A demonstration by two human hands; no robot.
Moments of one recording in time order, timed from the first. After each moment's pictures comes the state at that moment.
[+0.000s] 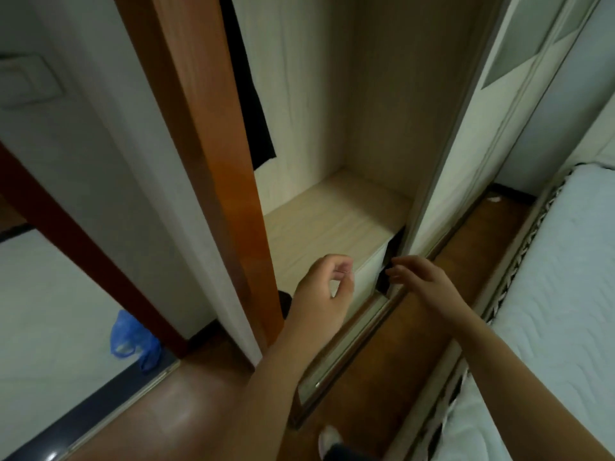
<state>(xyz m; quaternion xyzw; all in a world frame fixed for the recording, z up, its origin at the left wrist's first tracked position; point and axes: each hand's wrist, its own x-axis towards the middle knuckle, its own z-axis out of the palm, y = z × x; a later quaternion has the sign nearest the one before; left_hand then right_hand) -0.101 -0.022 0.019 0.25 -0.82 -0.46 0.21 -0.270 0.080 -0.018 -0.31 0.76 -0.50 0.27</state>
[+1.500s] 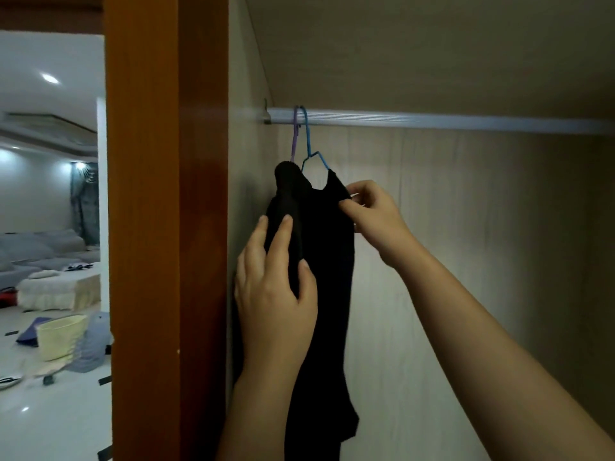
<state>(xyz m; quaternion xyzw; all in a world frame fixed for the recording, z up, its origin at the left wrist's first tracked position) -0.191 -0.197 0.267 0.42 -0.58 0.13 0.68 -0.314 -0.266 0.361 -0.68 0.35 -0.62 0.19</state>
